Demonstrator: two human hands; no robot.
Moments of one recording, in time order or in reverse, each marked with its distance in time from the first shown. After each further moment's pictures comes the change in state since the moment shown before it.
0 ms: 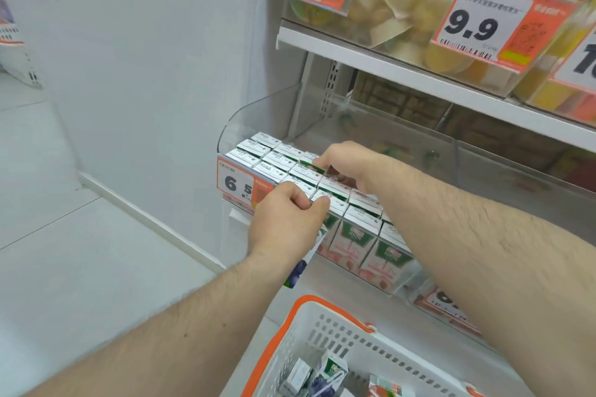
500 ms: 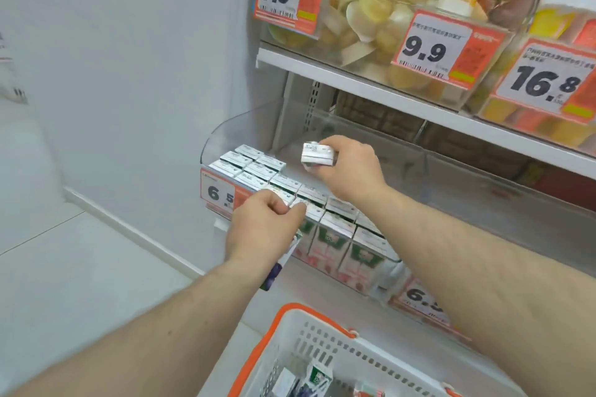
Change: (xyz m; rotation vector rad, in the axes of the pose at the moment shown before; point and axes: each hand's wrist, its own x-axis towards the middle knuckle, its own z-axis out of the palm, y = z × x) left_hand -0.002 0.001 -0.002 0.017 0.048 0.011; right_hand -0.041 0.020 -0.019 -0.309 0.448 -0.454
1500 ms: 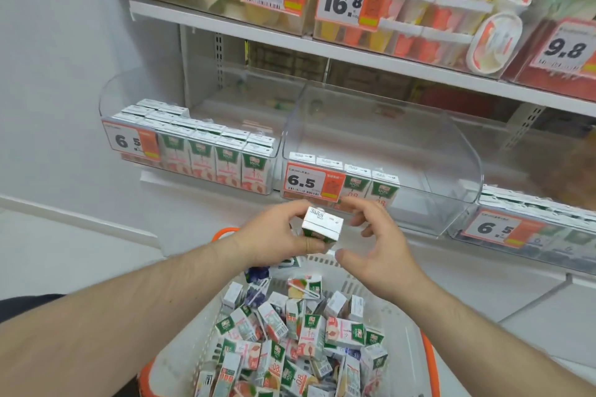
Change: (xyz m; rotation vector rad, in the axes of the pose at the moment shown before) left_hand -0.158 -0.001 0.067 0.117 -0.952 0.480; right_hand -0.314 0.118 -0.077 0.373 0.073 0.127
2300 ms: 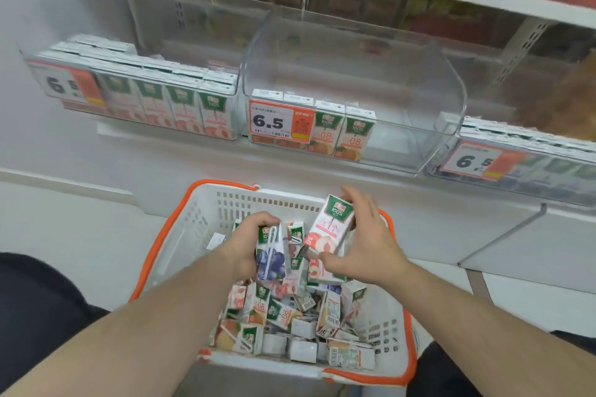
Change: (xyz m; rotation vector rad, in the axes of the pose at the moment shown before) left_hand -0.011 -0.091 0.101 -0.966 -0.008 -0.887; right_hand -0.052 0.078 0.007 -0.220 -0.170 0.199
